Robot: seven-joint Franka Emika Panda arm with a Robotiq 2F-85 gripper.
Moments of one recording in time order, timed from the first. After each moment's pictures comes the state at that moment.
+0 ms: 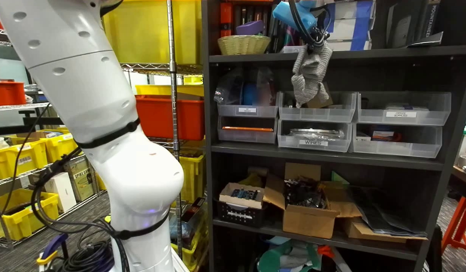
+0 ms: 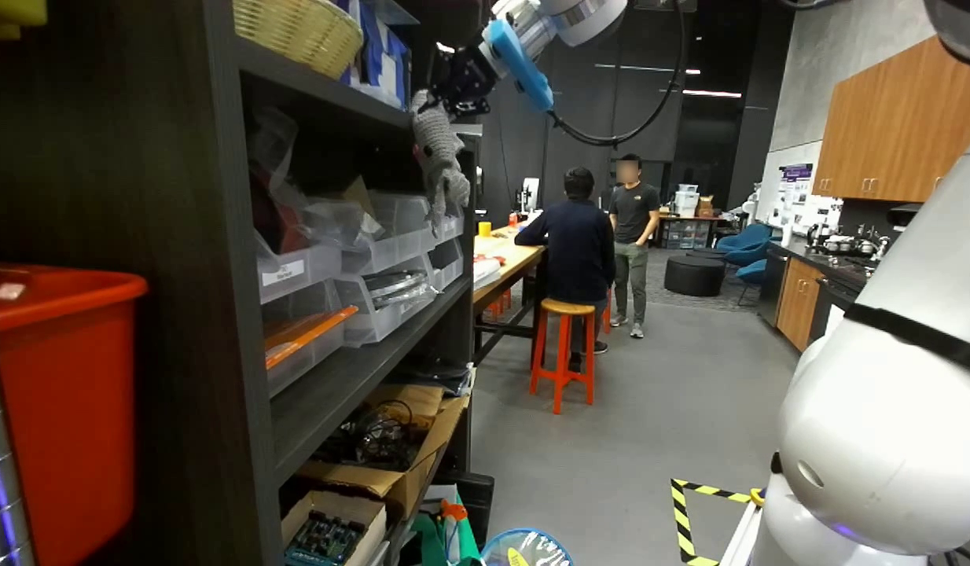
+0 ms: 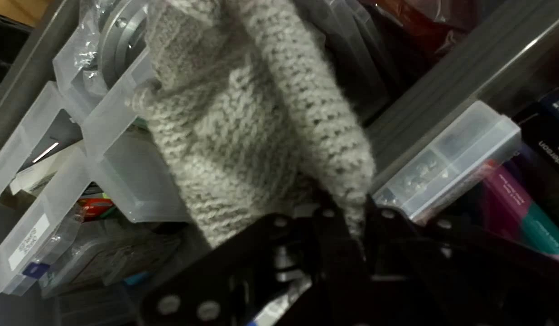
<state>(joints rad) 0.02 -0.33 -0.19 -1.89 0.59 2.20 -0.12</state>
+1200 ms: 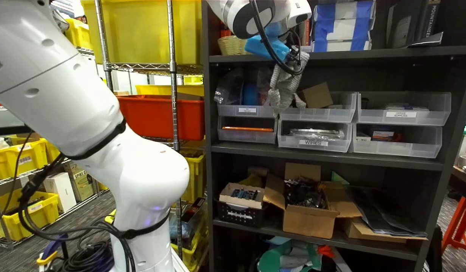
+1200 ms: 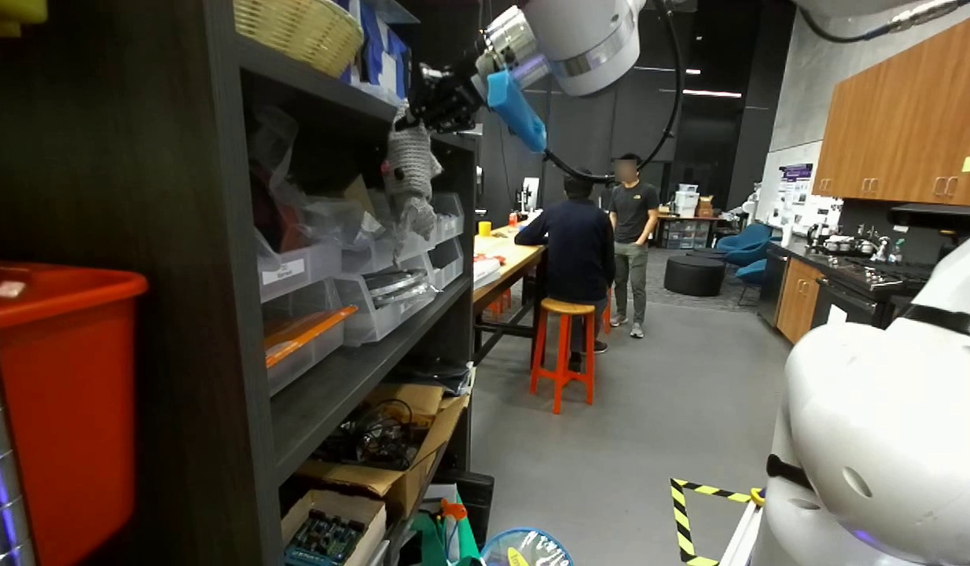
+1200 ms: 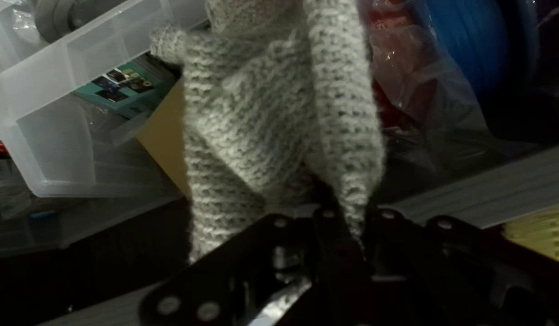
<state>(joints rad) 0.19 -0.58 -0.13 -2.32 0.62 2.67 -0.42</state>
